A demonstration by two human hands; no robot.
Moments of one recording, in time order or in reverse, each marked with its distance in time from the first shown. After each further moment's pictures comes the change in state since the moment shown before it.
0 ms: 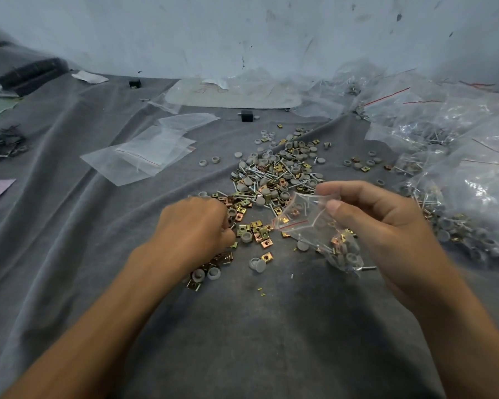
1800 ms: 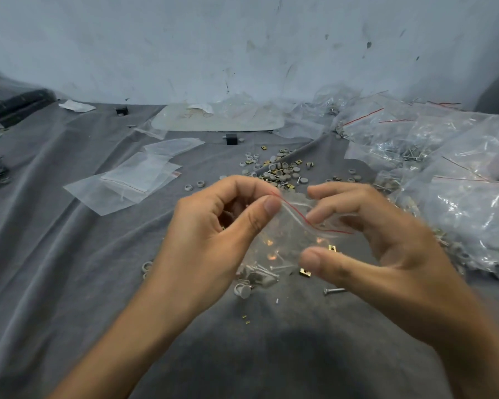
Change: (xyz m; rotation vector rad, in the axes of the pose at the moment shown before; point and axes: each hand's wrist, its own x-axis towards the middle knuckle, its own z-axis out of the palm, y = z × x) left_hand -0.035 0.059 -0.061 -1.309 0.318 0.289; right_hand -0.013 -0.037 -0.014 -0.359 -0.111 -0.300
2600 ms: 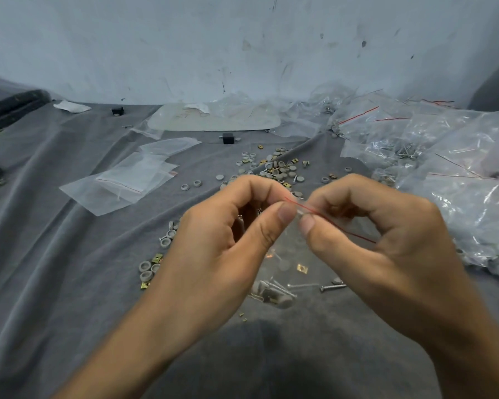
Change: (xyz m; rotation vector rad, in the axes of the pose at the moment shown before) left_hand -0.011 0.013 0.005 0.063 -0.104 0.103; right_hand 0.007 -0.031 0.006 -0.147 0.161 -0.076
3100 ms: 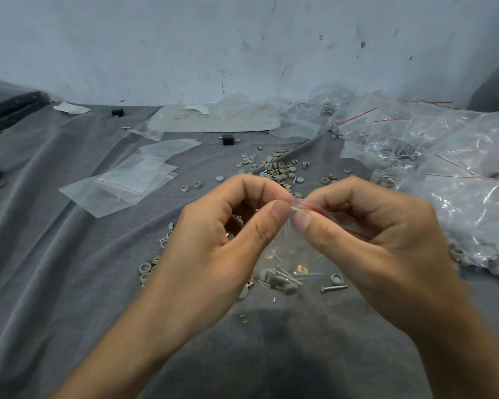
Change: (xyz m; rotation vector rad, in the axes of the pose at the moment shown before) left_hand 0.002 -0.002 -0.004 -0.093 -0.012 -0.035; right_hand 0.000 0.009 0.008 0.286 0.014 0.043
